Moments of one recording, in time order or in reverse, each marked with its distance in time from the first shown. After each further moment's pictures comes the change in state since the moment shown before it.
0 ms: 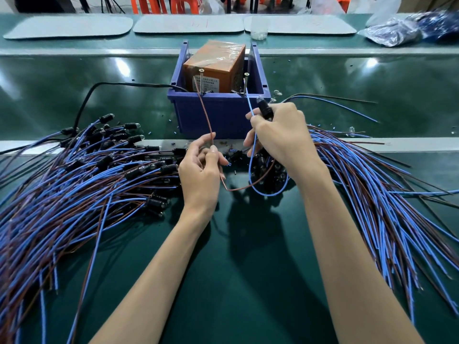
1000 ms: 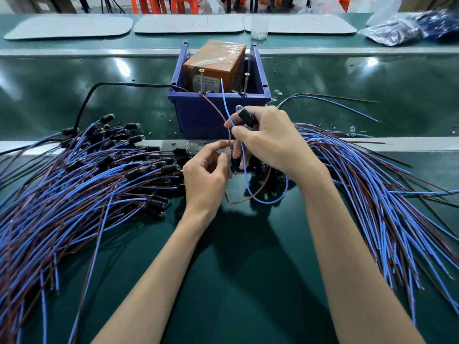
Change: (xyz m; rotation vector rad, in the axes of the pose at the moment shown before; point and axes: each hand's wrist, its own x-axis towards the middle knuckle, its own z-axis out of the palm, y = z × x) left_hand -0.005 0.002 0.000 0.041 -0.111 0.082; right_hand -0.007 -0.007 0.004 -0.074 -0.197 -0.186
